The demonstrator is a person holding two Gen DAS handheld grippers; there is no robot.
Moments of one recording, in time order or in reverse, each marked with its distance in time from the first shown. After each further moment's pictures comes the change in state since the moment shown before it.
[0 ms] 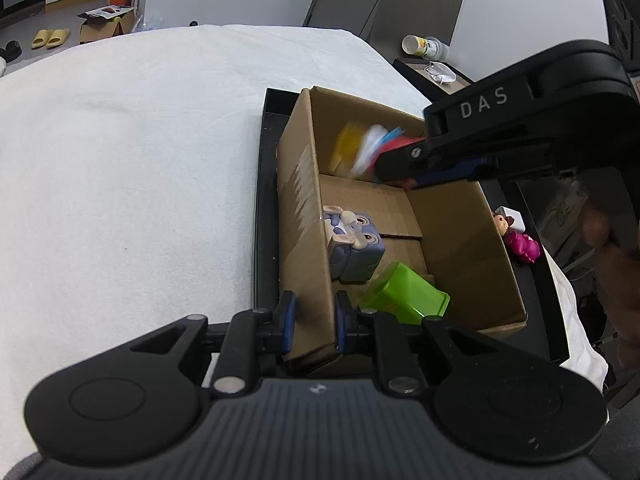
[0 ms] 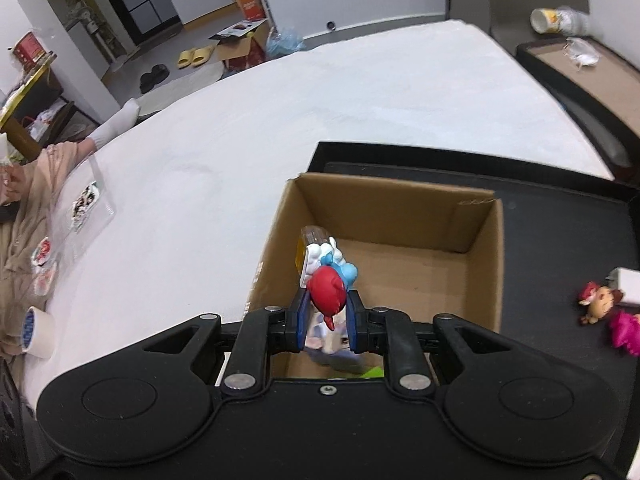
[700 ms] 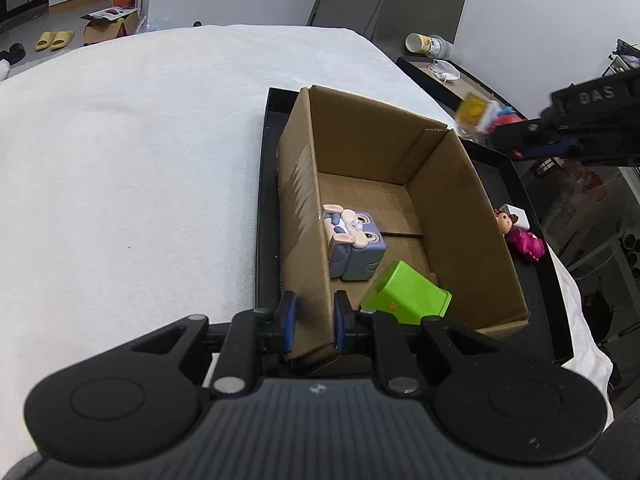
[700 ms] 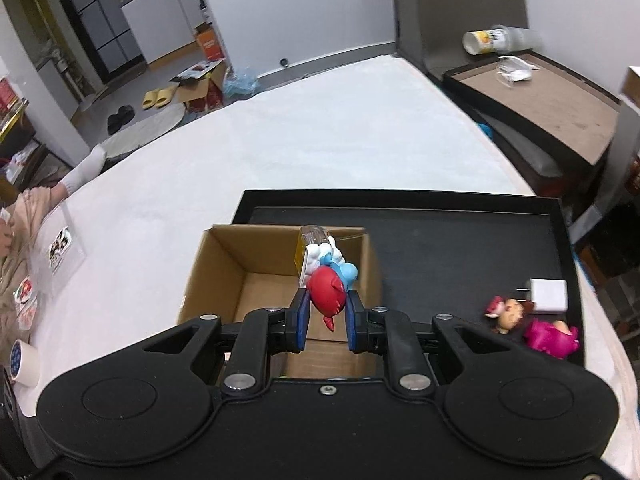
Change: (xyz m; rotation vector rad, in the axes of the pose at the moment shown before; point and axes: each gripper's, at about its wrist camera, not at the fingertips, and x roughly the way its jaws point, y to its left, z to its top) left arm 0.000 -0.004 0.000 0.004 0.003 0.020; right arm -0.045 -0.057 0.004 0.051 -0.101 -0.094
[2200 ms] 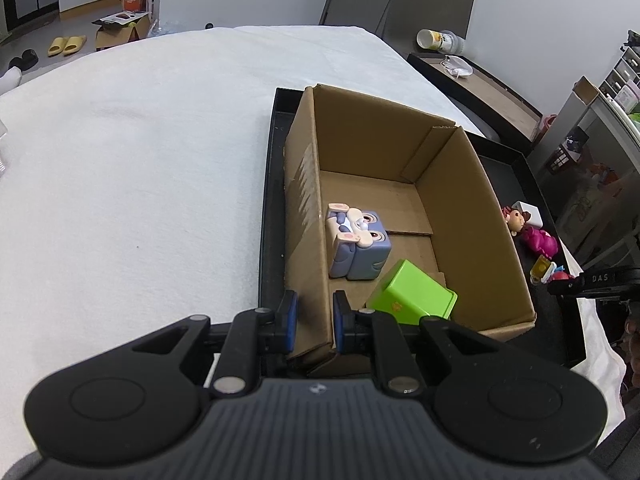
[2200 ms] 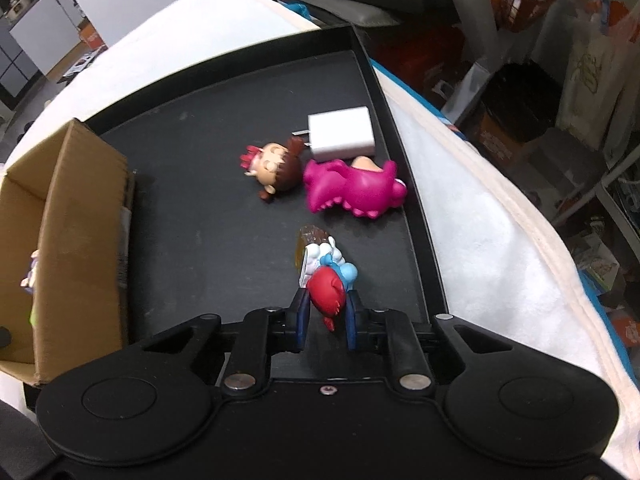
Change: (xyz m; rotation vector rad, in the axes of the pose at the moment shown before) left arm -0.001 -0.011 0.000 0.007 0.004 0.066; right arm 0.022 -0.172 -0.105 0.248 0.143 -0.164
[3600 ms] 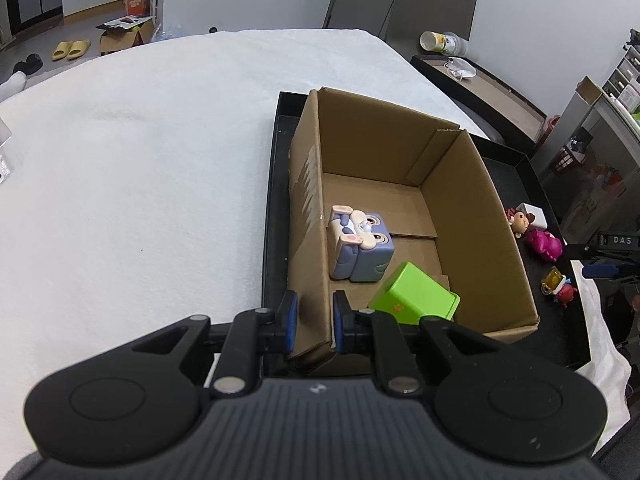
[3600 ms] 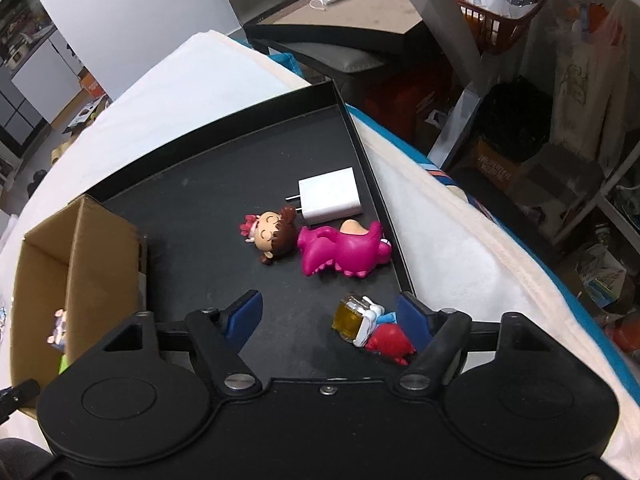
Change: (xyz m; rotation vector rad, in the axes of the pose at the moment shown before) left arm 0.000 -0.003 -0.001 0.006 -0.010 0.023; right arm -0.010 -0.021 0.021 0.088 -0.089 0.043
